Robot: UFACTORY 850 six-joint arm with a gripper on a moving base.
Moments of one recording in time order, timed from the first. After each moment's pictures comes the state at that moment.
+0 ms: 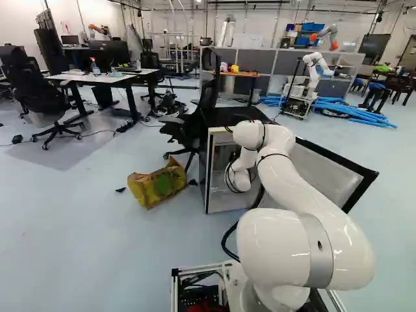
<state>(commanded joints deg) -14.5 -87.7 -91.3 1.7 76.6 0.0</state>
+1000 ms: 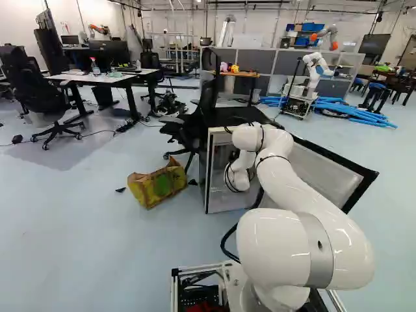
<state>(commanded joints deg) -14.1 -90.5 -96.3 1.7 76.6 0.0</state>
